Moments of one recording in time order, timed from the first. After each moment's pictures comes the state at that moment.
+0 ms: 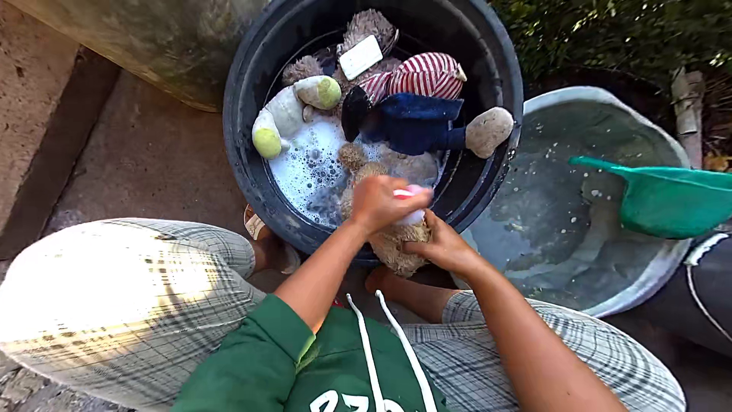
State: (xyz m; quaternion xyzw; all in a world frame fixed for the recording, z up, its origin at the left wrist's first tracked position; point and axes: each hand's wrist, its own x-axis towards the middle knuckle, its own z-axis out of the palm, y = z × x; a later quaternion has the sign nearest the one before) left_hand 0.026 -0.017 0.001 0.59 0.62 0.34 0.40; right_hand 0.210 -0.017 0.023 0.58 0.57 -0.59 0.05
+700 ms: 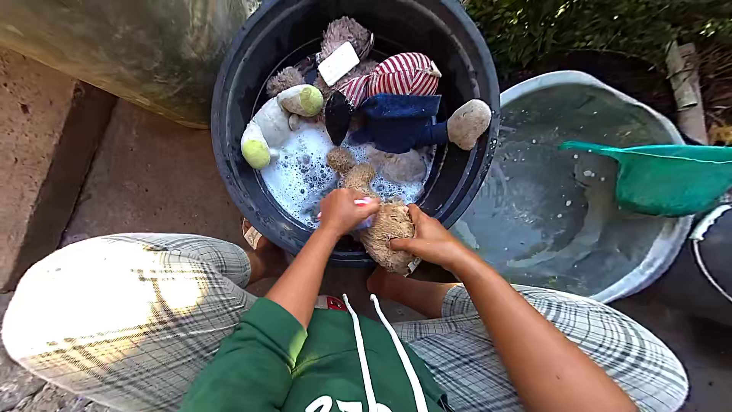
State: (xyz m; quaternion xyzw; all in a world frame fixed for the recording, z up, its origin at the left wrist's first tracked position) left_hand 0.002 -0.023 -0.034 0.56 0.67 0.17 0.46; right_hand 0.203 -0.010 0.026 0.57 0.61 -0.54 0.09
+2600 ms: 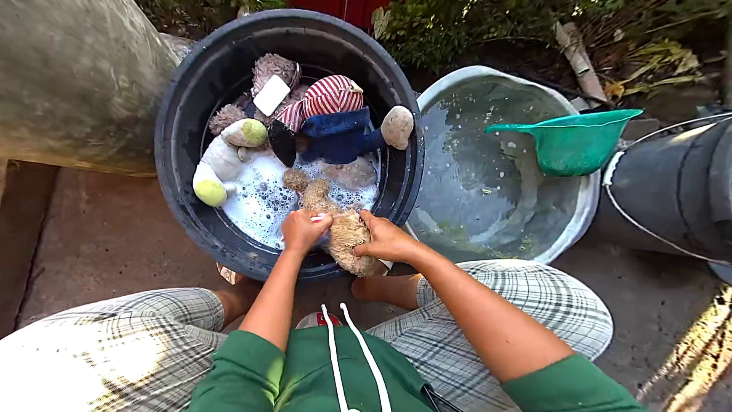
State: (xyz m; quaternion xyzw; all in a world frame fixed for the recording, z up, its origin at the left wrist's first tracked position) left_hand -0.001 -0.027 -0.057 0.57 0.70 0.10 0.42; right_hand 0.204 -0.010 0.026 0.54 0.64 -0.54 0.09
